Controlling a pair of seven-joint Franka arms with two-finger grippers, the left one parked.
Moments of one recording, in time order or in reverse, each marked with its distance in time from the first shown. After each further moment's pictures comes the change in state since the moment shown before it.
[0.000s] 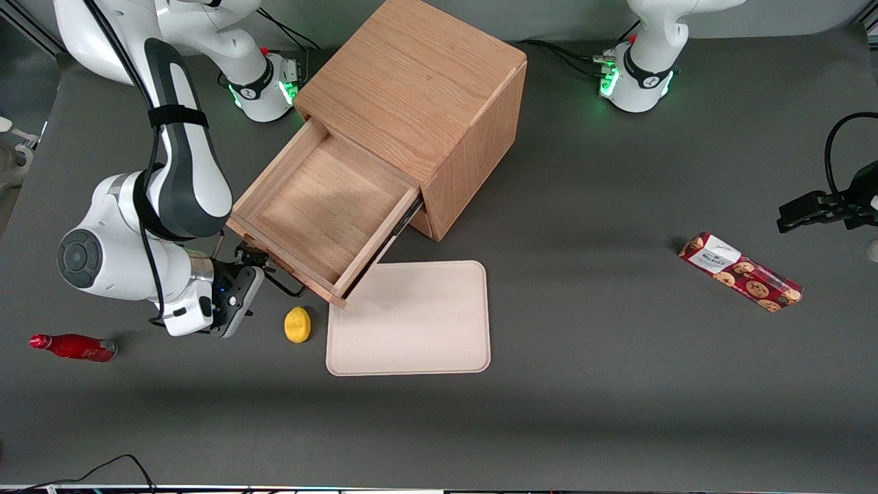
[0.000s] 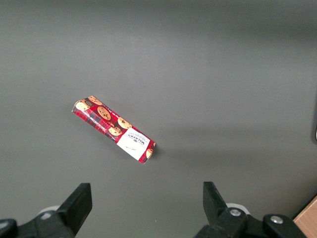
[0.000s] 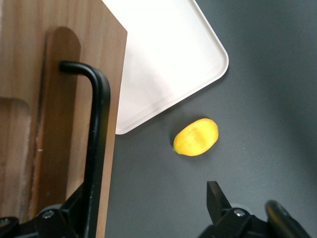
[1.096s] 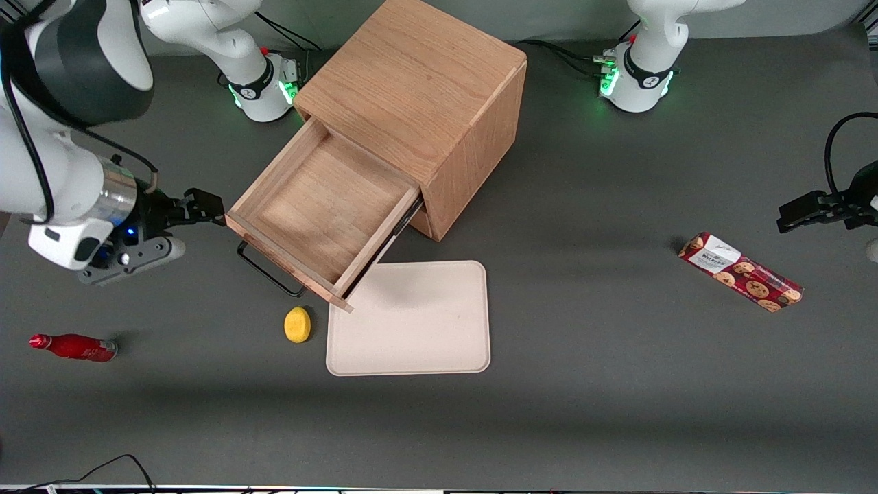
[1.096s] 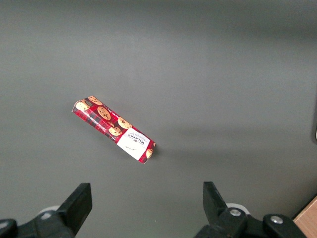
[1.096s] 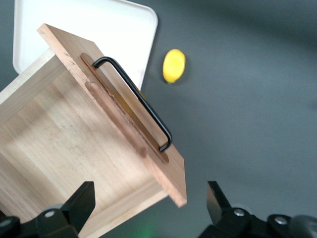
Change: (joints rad) arm -0.021 -0.218 0.063 0.211 -0.247 -0.428 0.953
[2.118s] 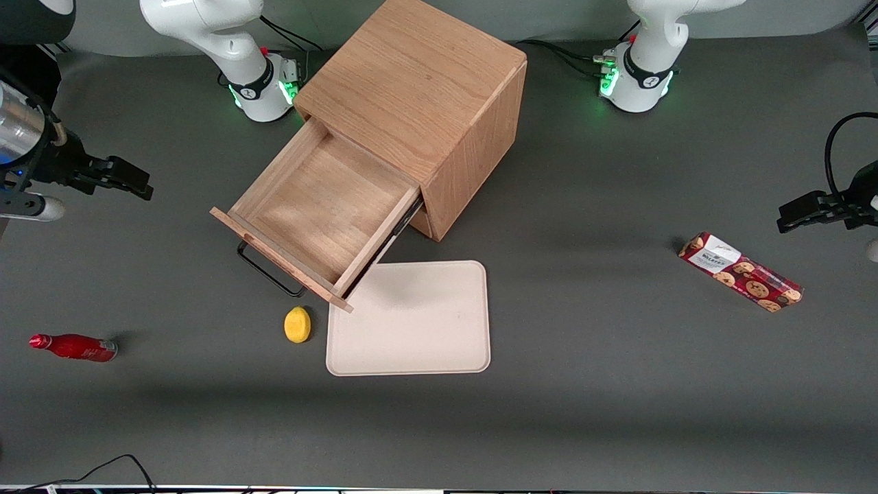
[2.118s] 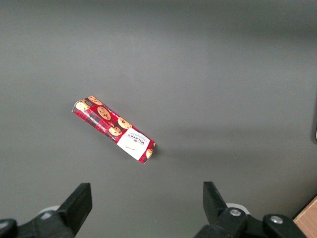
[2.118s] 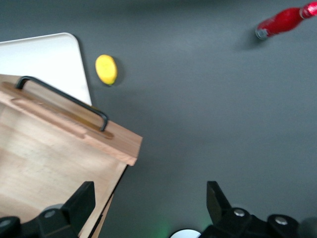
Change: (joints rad) arm -0.297 -0.239 0.199 -0.205 -0.145 0.041 0.313
